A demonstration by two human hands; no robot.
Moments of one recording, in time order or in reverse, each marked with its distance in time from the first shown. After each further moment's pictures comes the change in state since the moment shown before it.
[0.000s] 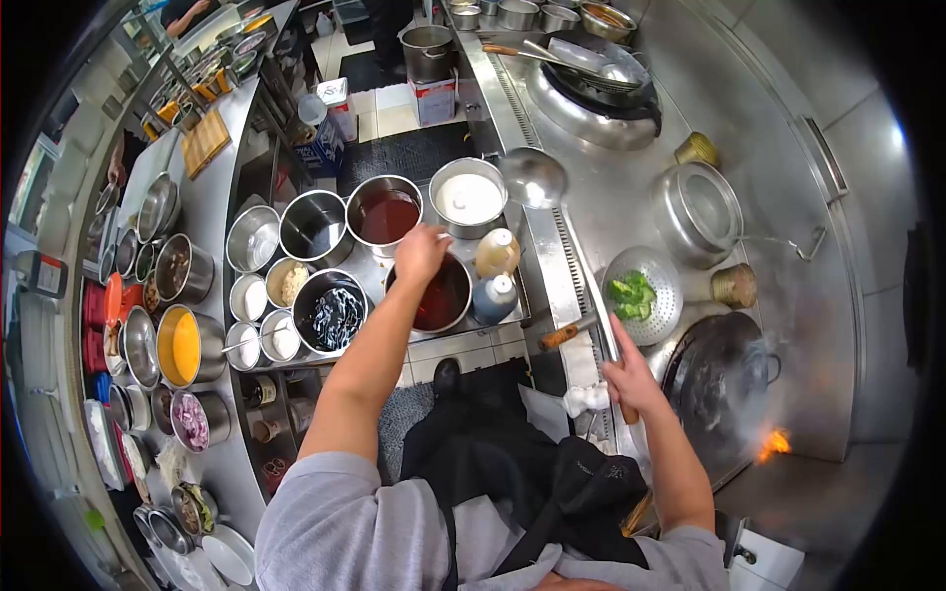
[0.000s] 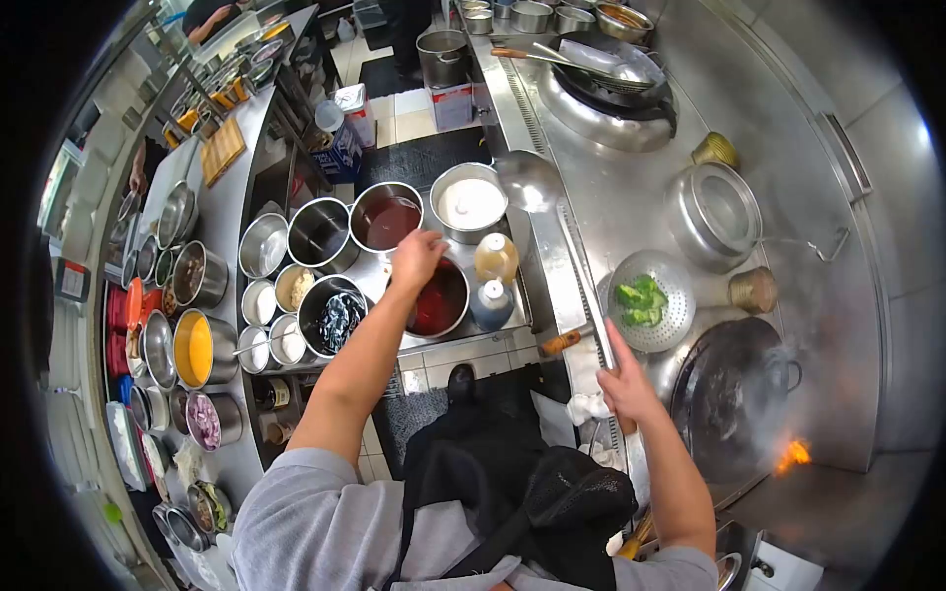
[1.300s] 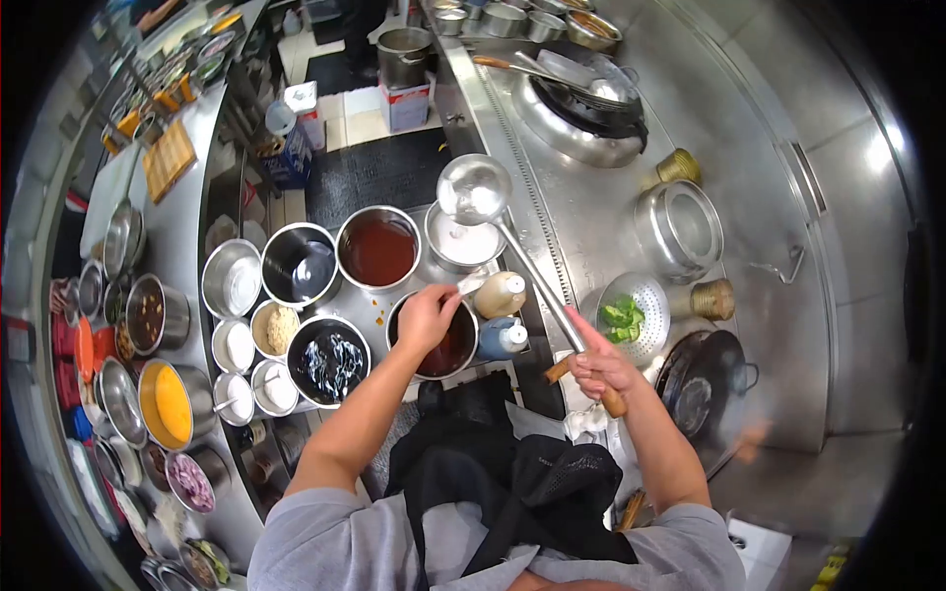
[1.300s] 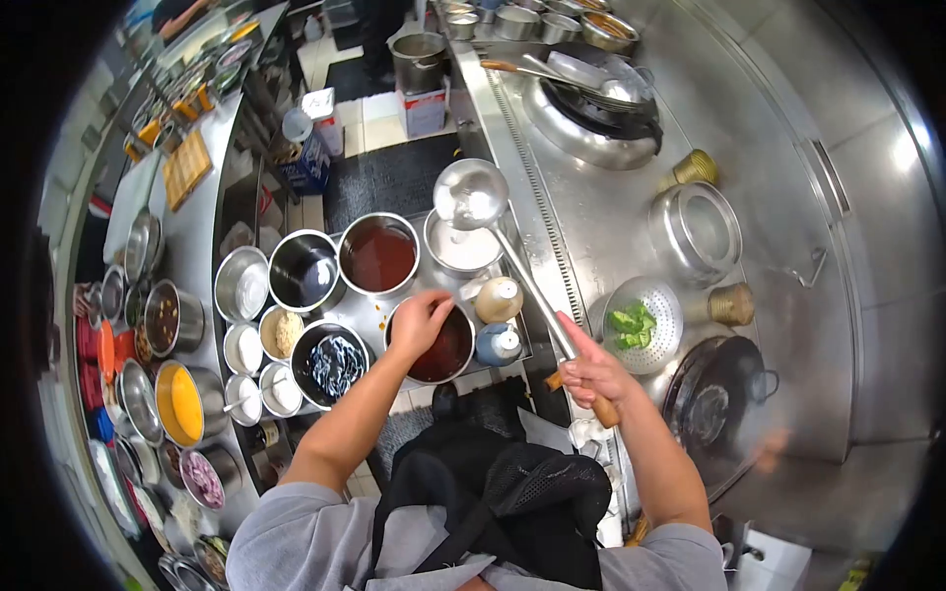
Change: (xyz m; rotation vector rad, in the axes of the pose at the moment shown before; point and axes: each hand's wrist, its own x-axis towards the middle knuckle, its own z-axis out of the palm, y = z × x) left_hand -0.015 -0.007 -0.024 -0.361 -0.167 0.012; right_hand 0.083 -0.093 0.059 0.589 -0.433 0.204
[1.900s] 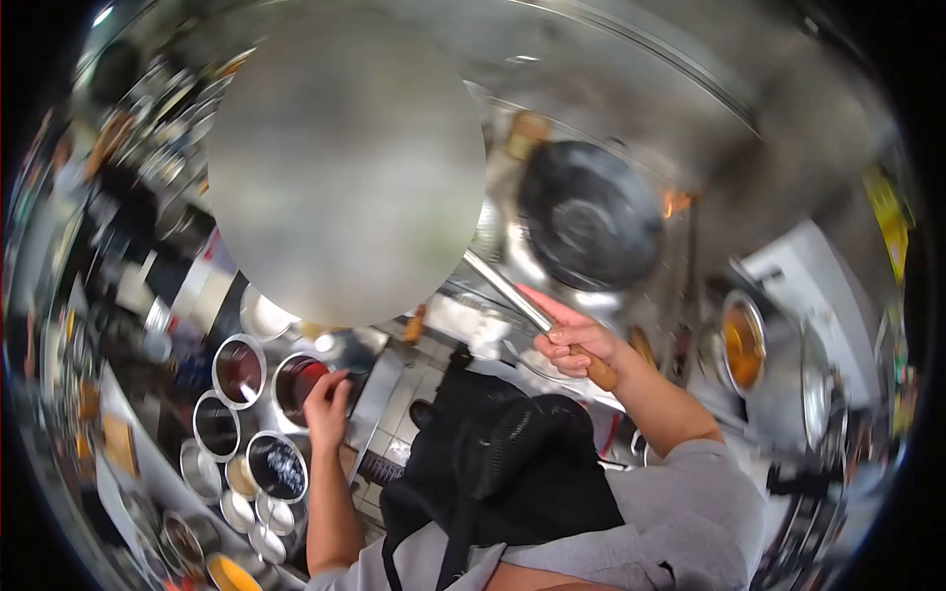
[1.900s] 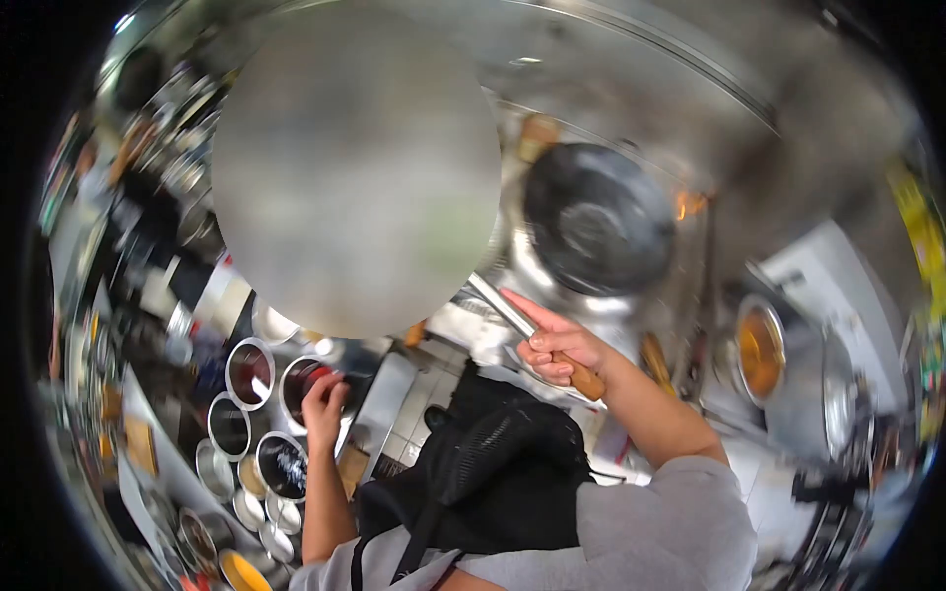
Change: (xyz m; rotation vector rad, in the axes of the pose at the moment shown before) left_hand -0.105 0.065 0.030 -0.210 -0.435 0.190; right_hand -0.263 0.154 -0.018 0.437 0.049 -0.599
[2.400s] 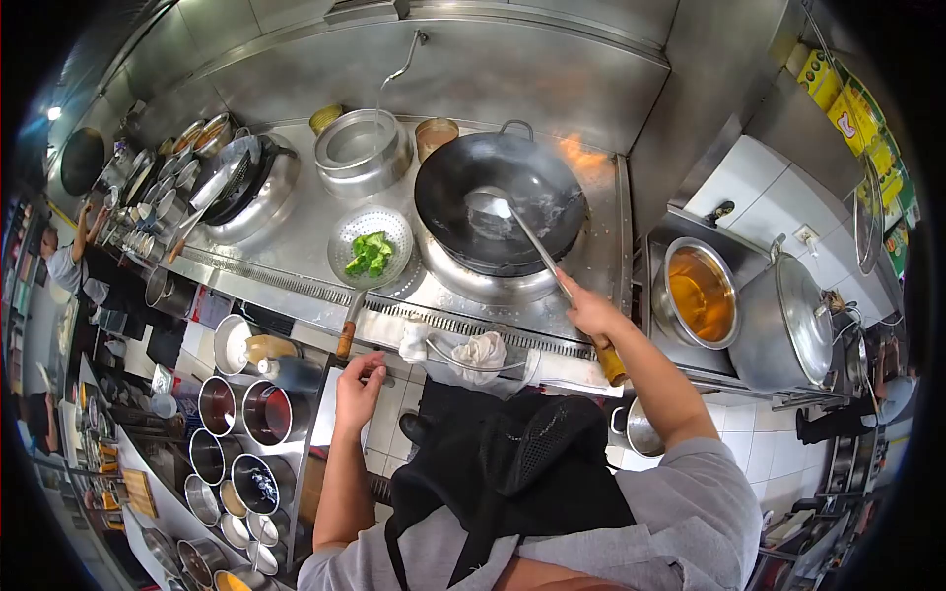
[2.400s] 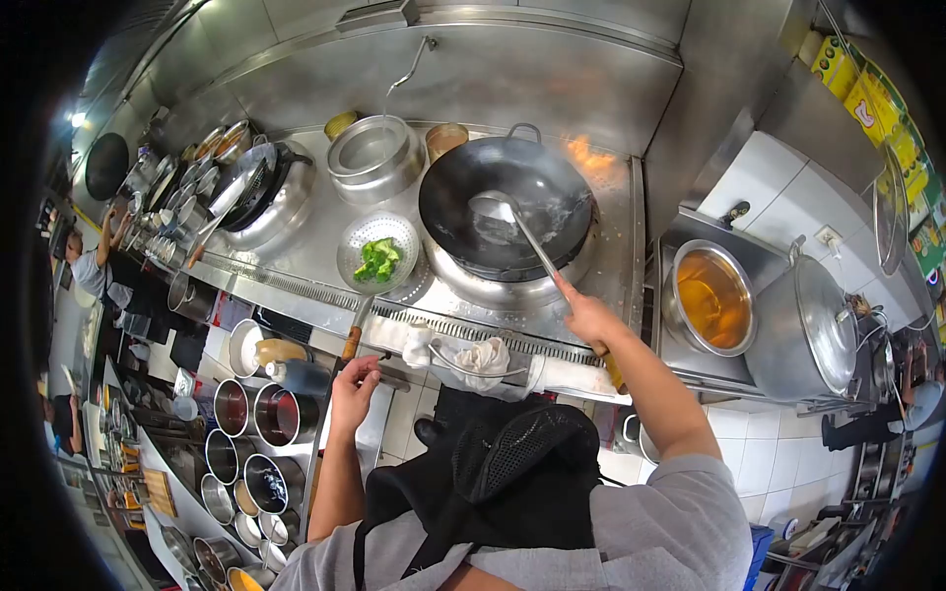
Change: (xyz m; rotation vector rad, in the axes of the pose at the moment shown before) left_hand -0.035 0.106 0.183 -0.017 -0.353 0.131; right_hand -0.200 -0.006 -0.189 -1.715 0.975 0.110
